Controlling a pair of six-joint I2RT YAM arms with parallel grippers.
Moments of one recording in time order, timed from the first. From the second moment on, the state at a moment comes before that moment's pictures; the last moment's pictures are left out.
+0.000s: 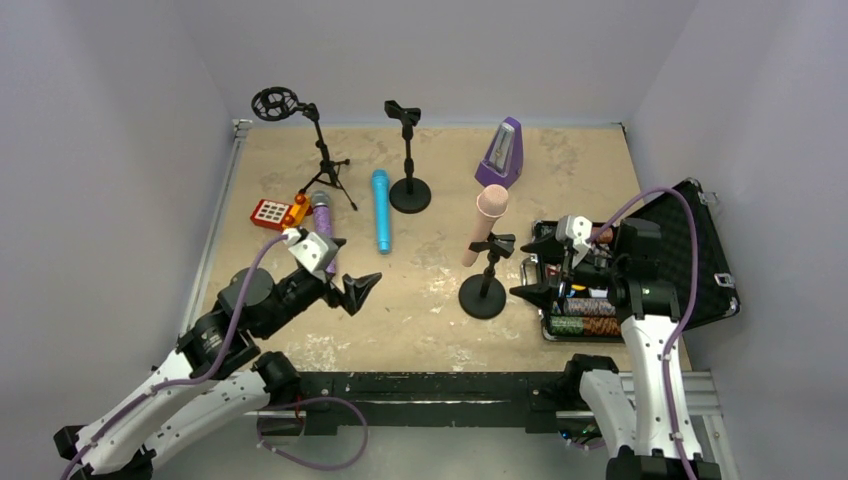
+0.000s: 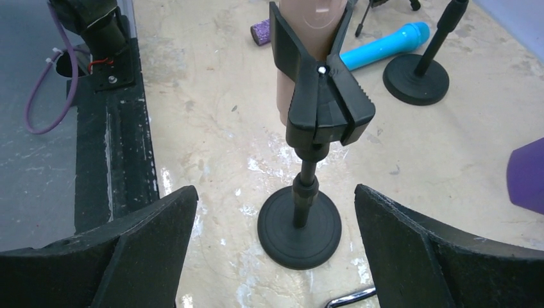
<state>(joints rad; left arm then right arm) -0.86 0.51 0.74 -0.30 -0.08 -0.03 -0.11 0.75 0.79 -0.72 -1.27 -0.65</state>
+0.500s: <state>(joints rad) -0.86 0.37 0.64 -0.47 -0.14 0.04 -0.12 0.79 0.71 -0.69 -1.29 -0.70</state>
